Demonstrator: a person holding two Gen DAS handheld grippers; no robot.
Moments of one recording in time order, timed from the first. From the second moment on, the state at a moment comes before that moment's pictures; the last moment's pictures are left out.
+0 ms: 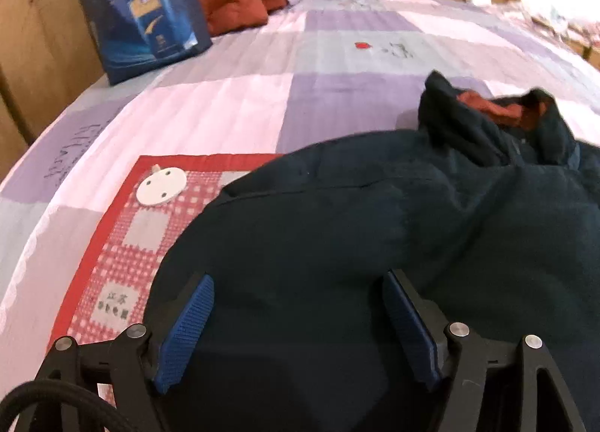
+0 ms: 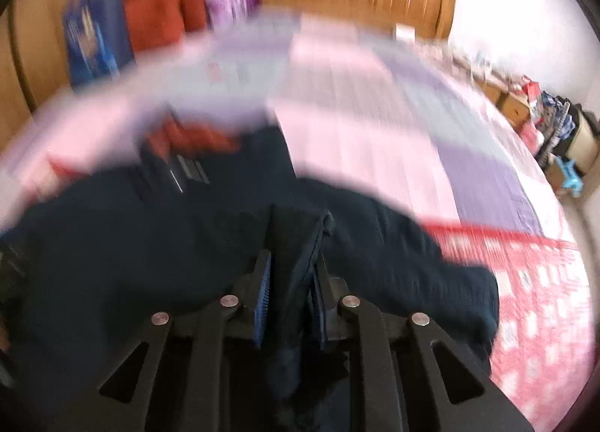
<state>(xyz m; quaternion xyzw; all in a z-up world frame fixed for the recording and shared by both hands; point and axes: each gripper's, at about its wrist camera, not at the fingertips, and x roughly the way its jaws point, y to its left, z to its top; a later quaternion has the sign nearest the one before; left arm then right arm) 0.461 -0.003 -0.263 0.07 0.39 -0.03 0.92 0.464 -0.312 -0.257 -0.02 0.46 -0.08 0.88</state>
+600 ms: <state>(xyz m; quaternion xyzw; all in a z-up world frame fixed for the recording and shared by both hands) 0.504 -0.041 -0.284 0.10 0.39 -0.04 0.91 0.444 -0.293 -0.295 -0.06 0.42 -0.12 0.90</state>
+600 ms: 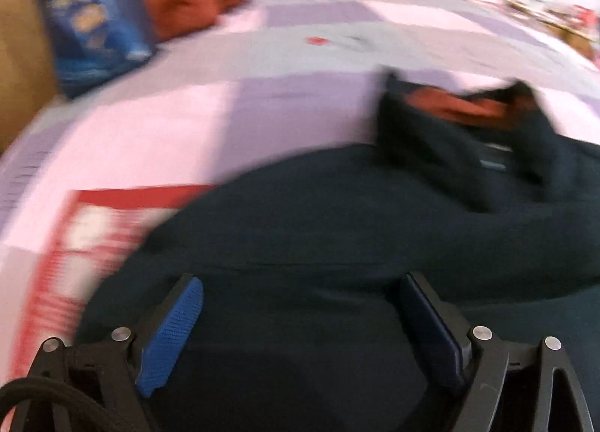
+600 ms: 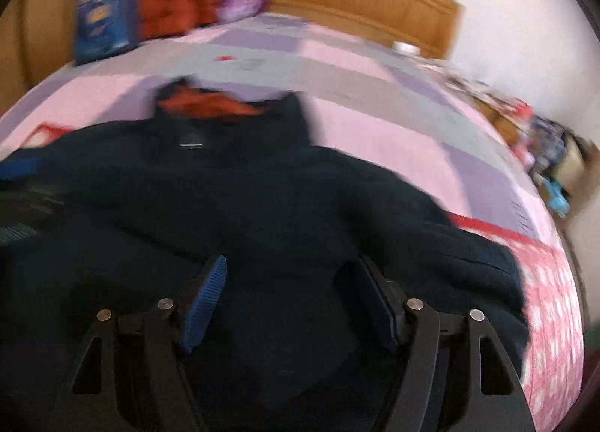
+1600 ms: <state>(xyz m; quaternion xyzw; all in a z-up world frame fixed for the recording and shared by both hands) 0.501 -0.025 -0.278 0.10 0.42 -0.02 0.90 0.448 -0.334 -0.286 -0.01 0.43 -0.16 0.89</state>
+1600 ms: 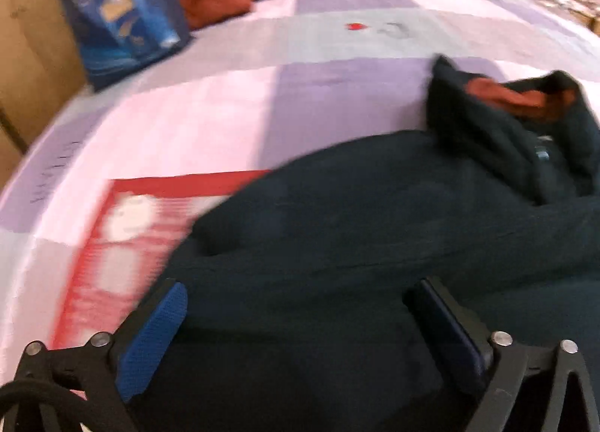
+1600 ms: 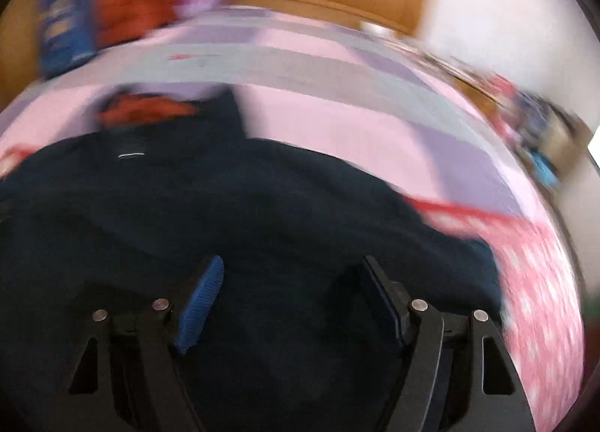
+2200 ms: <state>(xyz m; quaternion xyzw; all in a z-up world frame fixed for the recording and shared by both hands) 0.431 0.027 -0.291 0.12 0.41 -0.04 0.90 0.369 -0.309 -0.293 -0.03 0.43 0.01 0.90</state>
